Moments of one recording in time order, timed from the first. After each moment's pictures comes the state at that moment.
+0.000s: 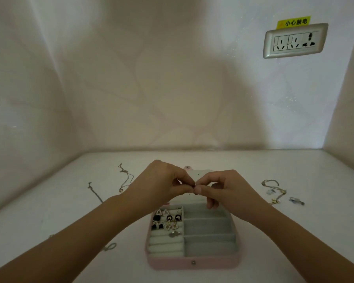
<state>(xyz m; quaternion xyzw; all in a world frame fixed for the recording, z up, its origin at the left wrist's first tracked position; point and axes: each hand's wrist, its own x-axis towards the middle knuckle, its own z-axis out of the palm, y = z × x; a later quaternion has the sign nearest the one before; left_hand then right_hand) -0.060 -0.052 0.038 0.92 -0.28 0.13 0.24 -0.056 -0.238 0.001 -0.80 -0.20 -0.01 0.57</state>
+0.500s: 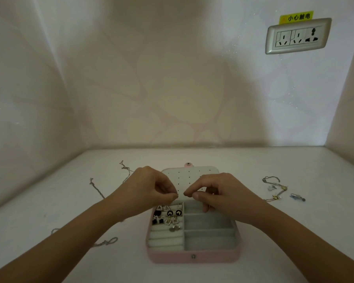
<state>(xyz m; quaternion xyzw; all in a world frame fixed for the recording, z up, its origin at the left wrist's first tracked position) -0.069 -0.027 0.027 0.93 -0.16 0.02 0.32 -0.059 -0.234 -0.005 -0.84 -0.29 -0.01 0.45</state>
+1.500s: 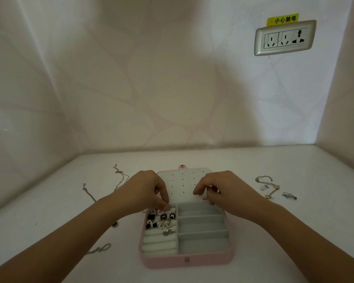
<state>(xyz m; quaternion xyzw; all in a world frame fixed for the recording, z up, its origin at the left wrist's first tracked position) -0.041 -0.033 0.022 0.97 -0.15 -0.03 0.17 -0.045 -0.253 -0.009 -0.91 -0.26 -0.06 0.33</state>
